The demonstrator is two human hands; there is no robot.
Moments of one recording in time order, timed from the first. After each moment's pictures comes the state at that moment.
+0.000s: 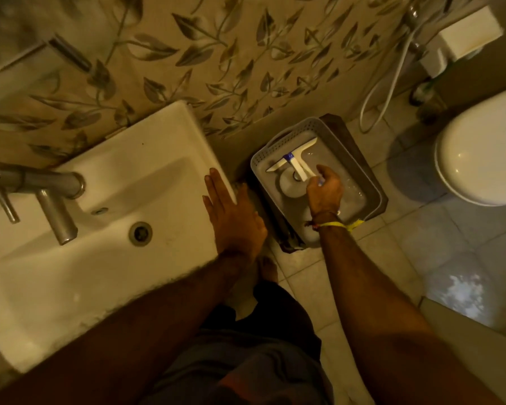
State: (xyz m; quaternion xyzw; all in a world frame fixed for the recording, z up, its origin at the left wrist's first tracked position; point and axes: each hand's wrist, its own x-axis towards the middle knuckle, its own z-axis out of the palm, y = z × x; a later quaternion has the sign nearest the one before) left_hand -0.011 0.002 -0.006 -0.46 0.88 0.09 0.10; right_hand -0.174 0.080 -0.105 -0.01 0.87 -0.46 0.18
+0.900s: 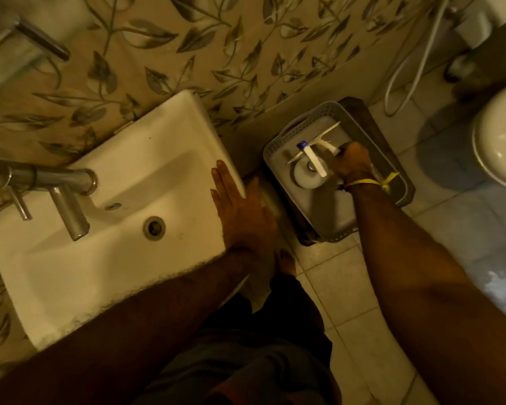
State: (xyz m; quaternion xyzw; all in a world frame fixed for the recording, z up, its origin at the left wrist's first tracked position) left_hand -0.013 0.005 0.003 -0.45 0.88 0.11 0.12; right_hand -0.252 0.071 -0.119 -0.07 0.91 -0.23 0.34
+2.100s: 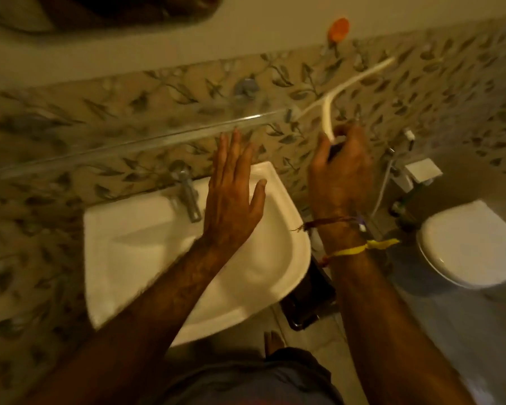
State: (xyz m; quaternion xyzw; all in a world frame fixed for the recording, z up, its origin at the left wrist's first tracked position) left_hand 0.171 -0.087 0.201 -0.24 0.87 0.16 -0.39; right_hand 0.049 0.004 0.265 -0.21 0.84 -0.48 -0.16
